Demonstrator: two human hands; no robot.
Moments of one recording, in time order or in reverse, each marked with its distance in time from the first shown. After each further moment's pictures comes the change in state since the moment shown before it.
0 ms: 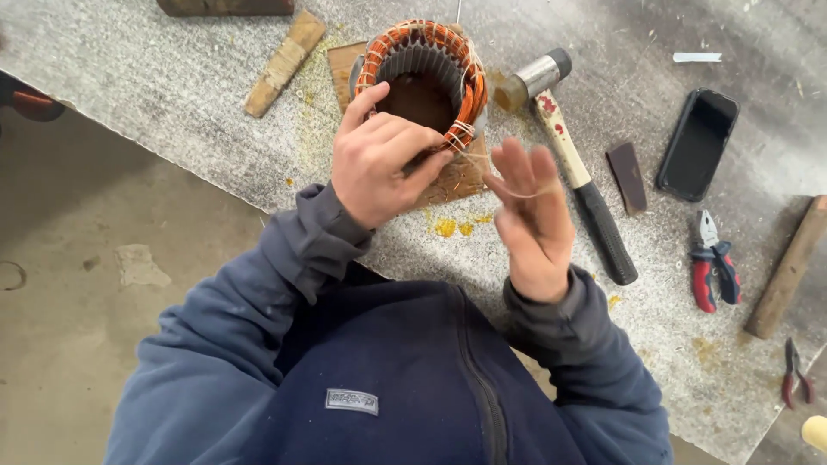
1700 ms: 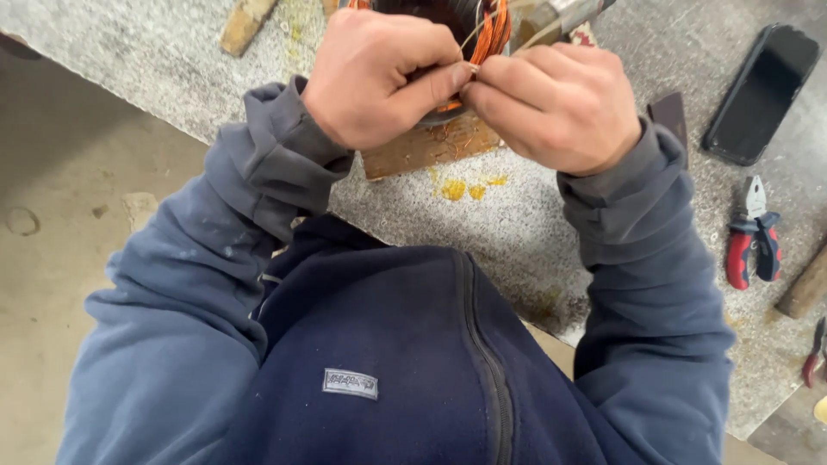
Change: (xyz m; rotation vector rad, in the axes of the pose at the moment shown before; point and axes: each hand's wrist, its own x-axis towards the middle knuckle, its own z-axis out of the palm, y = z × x) left_hand 0.031 -0.026 -0.017 -0.231 -0.268 0.001; right_hand 0.127 -0.035 -0.023 -1.288 -0.621 -0.849
